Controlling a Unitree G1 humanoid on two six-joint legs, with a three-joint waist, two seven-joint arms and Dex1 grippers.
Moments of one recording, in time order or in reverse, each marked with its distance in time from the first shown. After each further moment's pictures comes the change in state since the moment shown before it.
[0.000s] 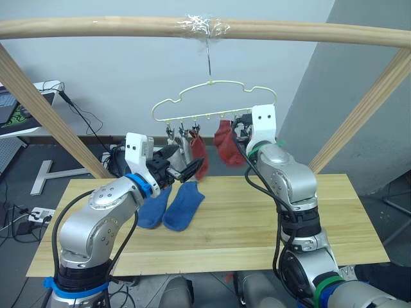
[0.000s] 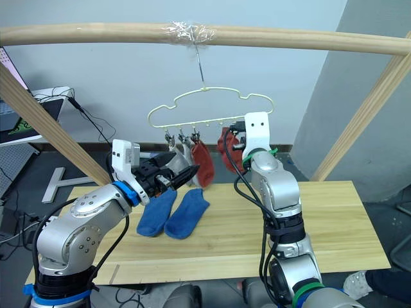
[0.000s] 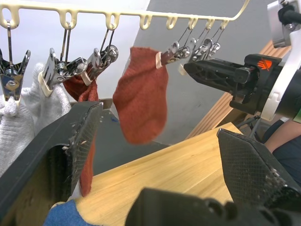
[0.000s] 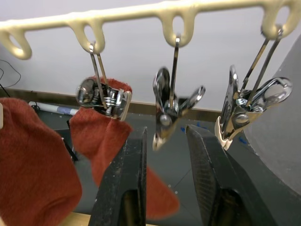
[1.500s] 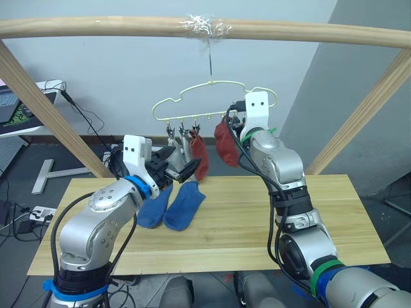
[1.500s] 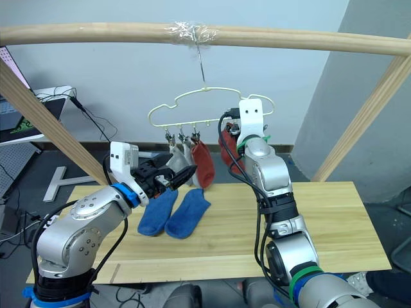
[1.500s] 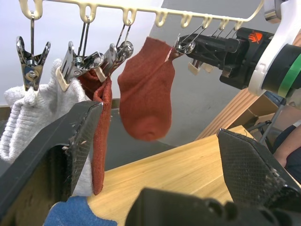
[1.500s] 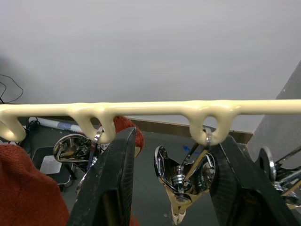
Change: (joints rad) left arm 0.021 -0.002 0.000 -0.008 0.003 -0.005 0.043; right arm -0.155 -0.005 -0.029 0.298 -0.001 -0.225 -0.002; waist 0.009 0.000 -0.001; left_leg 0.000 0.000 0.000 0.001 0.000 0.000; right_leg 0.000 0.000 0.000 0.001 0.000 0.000
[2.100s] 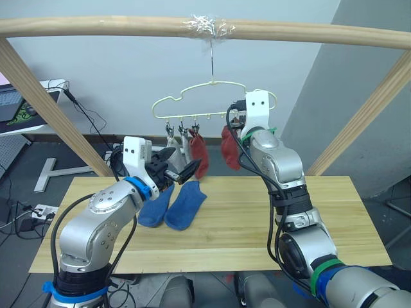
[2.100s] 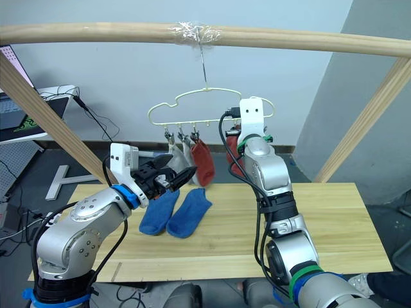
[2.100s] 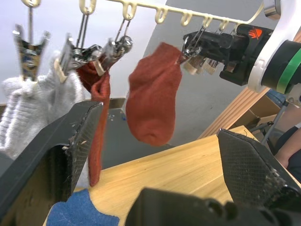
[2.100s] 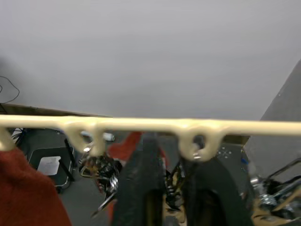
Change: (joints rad) left arm 0.010 -0.001 0.000 0.000 0.001 -0.003 0.000; right arm -0.007 -0.002 -0.001 0.014 -0.009 -0.013 -0.023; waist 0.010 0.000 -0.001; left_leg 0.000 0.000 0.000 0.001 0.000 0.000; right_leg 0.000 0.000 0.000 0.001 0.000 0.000
